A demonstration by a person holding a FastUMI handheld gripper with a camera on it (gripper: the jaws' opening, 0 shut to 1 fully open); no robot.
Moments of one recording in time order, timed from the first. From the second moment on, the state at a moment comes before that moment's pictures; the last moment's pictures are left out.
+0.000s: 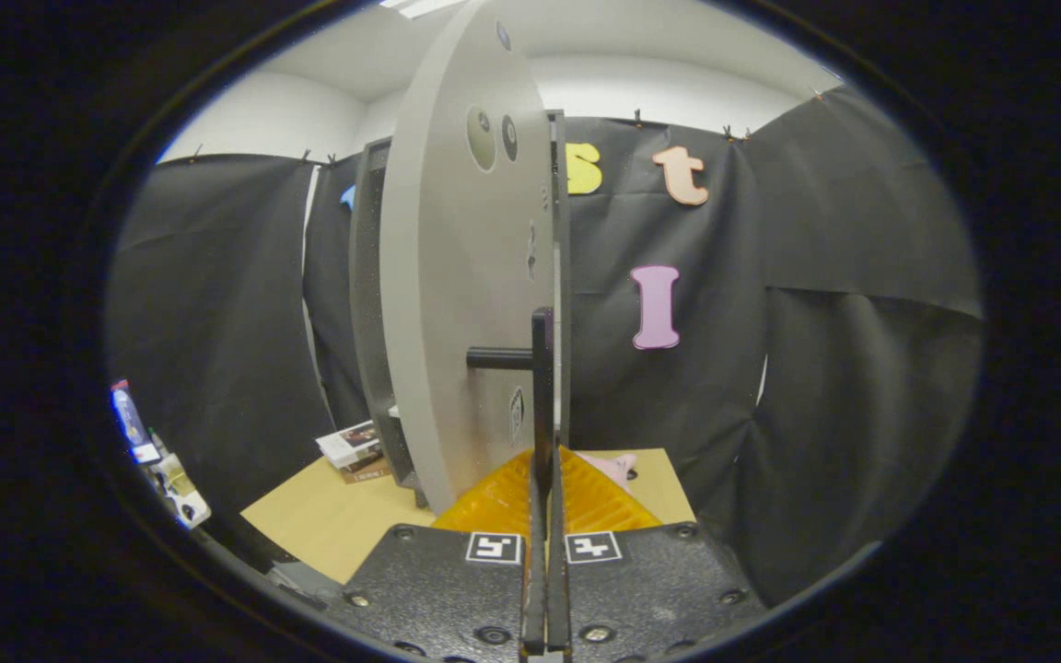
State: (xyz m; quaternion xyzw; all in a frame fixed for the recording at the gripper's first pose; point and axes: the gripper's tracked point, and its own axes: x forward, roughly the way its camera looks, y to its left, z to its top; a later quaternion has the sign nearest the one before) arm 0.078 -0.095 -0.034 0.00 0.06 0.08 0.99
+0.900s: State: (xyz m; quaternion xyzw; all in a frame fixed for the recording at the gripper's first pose) arm 0.023 -0.109 -0.079 0.02 0.06 0.02 1.00
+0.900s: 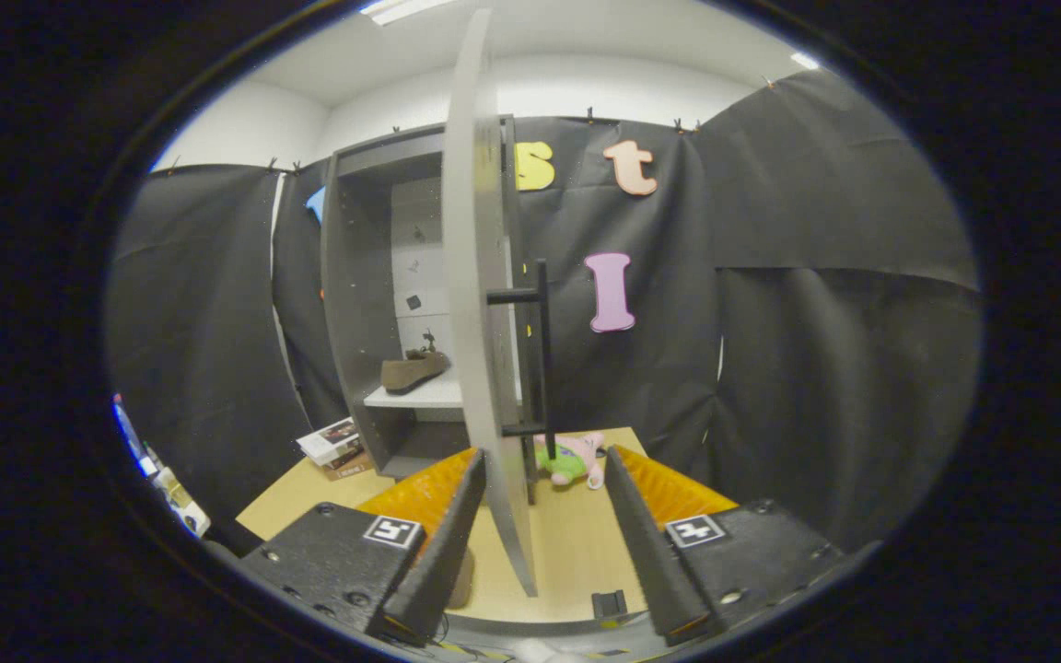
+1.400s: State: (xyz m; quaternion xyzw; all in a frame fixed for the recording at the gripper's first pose) arm 0.031 0.040 -0.224 -0.03 0.12 0.07 0.99
